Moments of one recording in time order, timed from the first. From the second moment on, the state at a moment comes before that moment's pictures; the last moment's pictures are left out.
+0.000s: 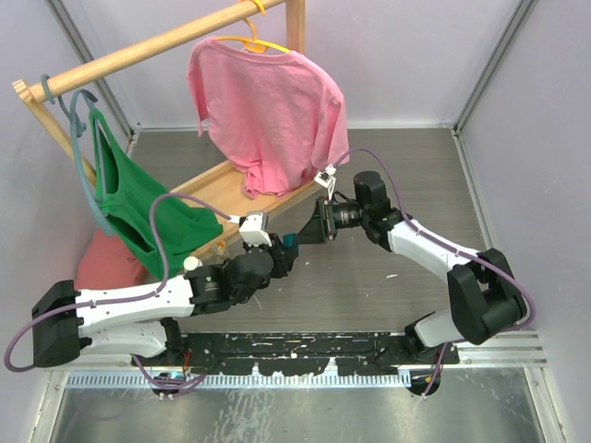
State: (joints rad) left arm -1.19 1.13 0.71 -0.04 -0.65 -0.86; right arm 0.46 1.42 0.82 0.19 -1.06 0.50
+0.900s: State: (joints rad) left arm -1.18 0.96 0.57 0.09 -0.47 -0.74; right arm 0.42 1.42 0.86 -0.06 -0.95 0.23
